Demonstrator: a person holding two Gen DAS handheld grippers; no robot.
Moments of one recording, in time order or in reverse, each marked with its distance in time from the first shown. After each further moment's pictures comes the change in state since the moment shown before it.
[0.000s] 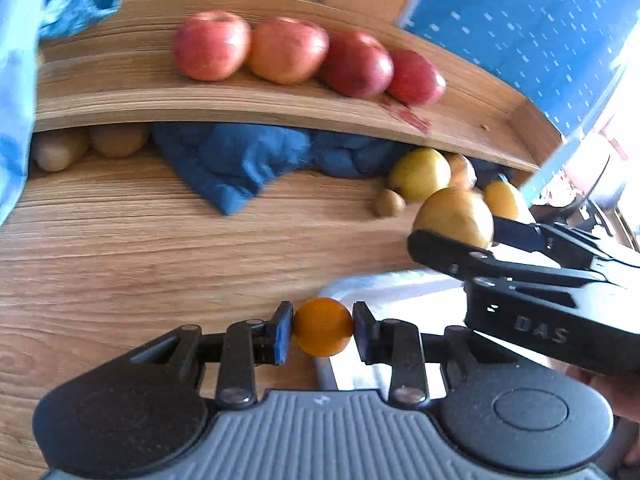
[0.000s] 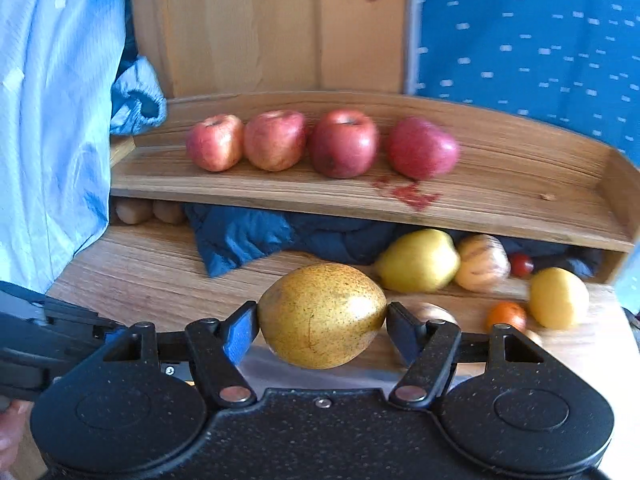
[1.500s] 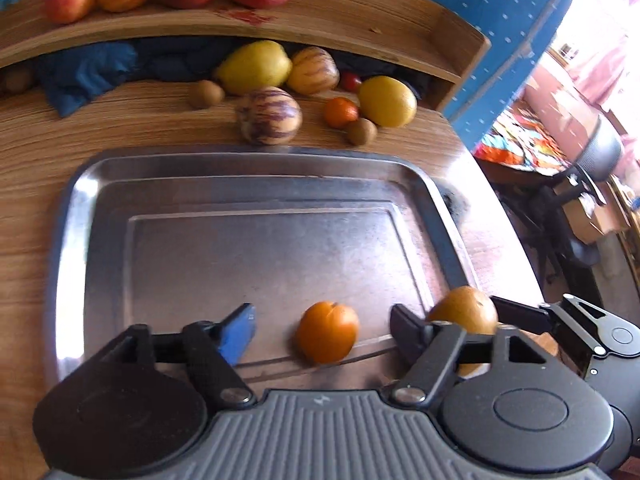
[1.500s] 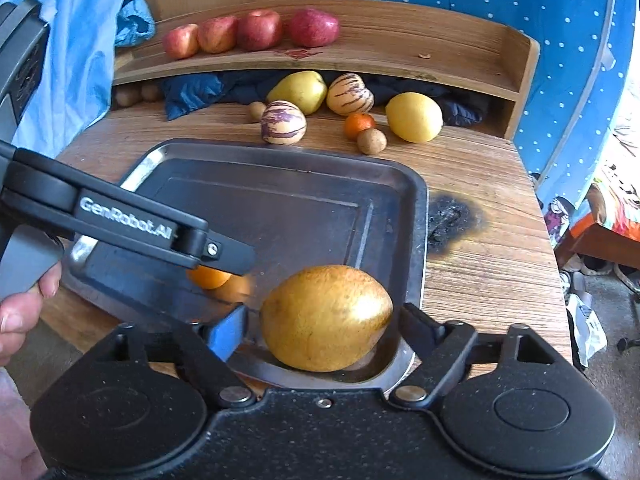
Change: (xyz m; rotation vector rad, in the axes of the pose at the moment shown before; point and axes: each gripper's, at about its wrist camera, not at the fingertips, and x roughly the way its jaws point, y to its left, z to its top) left arm 0.031 -0.163 -0.073 -0.034 0.060 0.035; right arm -0.101 -0.141 -0.128 -0.048 0.185 0.047
